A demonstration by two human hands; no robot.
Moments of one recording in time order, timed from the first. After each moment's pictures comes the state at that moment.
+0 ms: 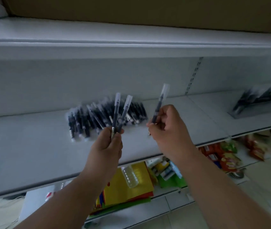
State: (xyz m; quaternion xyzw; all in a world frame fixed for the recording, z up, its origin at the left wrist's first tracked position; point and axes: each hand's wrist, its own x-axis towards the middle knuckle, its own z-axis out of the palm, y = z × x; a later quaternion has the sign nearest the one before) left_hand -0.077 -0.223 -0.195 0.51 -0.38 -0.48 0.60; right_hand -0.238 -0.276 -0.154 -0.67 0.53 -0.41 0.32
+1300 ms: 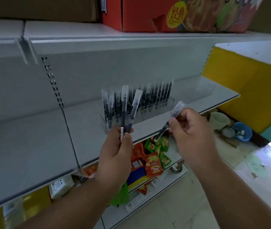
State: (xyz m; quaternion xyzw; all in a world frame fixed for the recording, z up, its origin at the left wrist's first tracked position) left_hand -0.562 -0.363 -0.195 0.45 -0.54 -0.45 0.55; right_hand -0.742 -0.359 -0.143 -0.60 0.64 -0.47 0.12
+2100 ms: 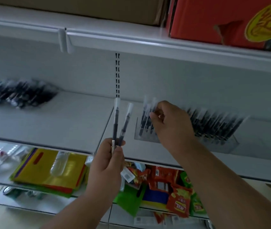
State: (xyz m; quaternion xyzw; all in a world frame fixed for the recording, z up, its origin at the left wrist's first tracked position) left_hand -0.585 -0.355 -0.208 0.56 -0.29 -0.33 0.71; right_hand -0.688 -0.510 -0.149 -0.86 0.38 -0.32 0.13
